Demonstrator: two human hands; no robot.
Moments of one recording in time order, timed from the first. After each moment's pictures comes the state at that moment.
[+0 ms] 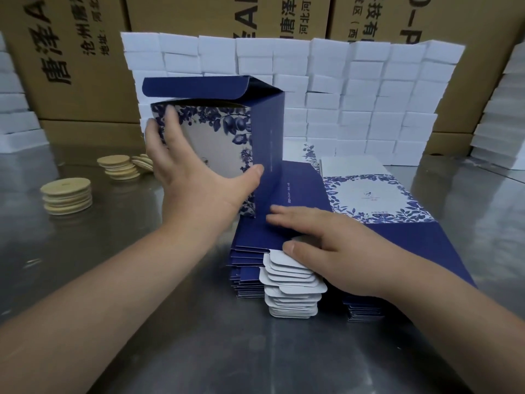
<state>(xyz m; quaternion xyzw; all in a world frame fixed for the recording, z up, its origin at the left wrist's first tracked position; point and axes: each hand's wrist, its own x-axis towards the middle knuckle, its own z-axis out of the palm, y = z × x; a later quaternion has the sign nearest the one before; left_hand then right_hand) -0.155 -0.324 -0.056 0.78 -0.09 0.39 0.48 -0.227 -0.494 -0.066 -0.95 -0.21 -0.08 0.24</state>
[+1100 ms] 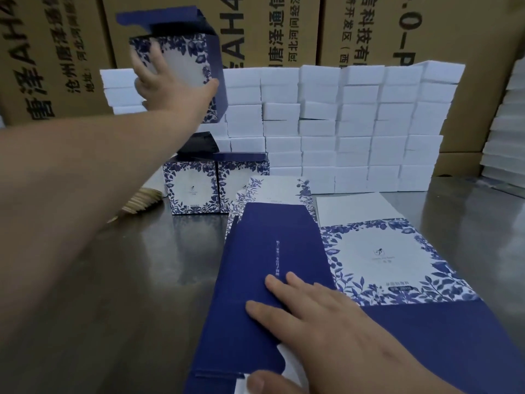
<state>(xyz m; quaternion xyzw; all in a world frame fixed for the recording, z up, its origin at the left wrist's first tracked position) 0.085 -0.343 0.077 0.78 0.02 0.49 0.40 -0.215 -0.483 -0.076 -0.97 -0.15 -0.17 0.02</state>
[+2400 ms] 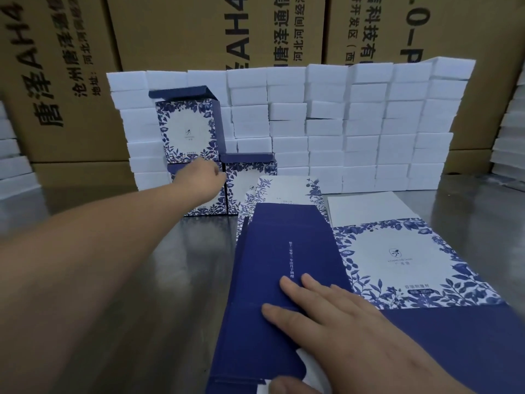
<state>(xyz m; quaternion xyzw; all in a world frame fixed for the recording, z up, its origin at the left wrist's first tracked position) 0.091 -0.327 -0.028 0.95 -0.12 0.24 0.15 -0.214 -0.483 -0.076 -0.98 -0.13 -0.17 0.00</state>
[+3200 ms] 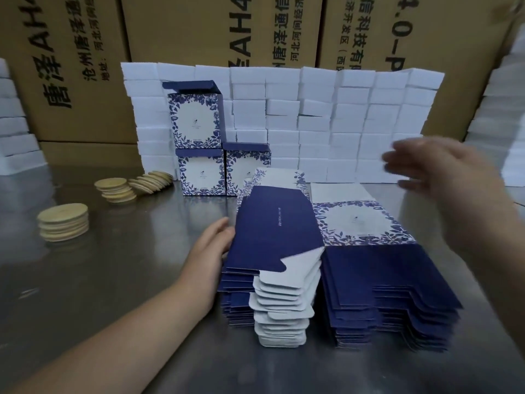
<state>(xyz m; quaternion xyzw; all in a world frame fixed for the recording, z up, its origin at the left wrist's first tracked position) -0.142 -0.331 -0.109 0.58 -0.07 -0.01 0.81 -0.233 -0.570 0.005 -0.73 -0.02 -0.39 0.56</state>
